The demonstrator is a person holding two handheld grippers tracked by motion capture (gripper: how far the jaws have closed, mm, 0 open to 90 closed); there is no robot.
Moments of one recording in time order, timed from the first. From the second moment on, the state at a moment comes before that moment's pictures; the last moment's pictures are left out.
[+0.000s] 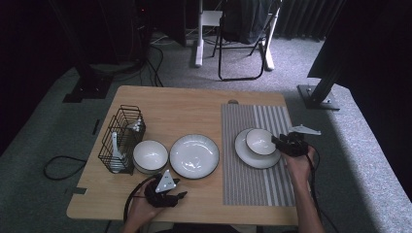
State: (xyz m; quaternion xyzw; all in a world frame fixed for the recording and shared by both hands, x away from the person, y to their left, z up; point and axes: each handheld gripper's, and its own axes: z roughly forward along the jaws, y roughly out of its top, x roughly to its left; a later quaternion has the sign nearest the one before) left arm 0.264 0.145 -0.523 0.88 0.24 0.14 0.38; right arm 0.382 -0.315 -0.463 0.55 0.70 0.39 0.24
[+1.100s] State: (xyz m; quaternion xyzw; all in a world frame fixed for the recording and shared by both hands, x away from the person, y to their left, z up) left arm 0.264 0.145 -0.523 0.88 0.24 0.13 0.38; right arm 0.358 -0.288 -0.445 0.52 0.70 0.44 0.24
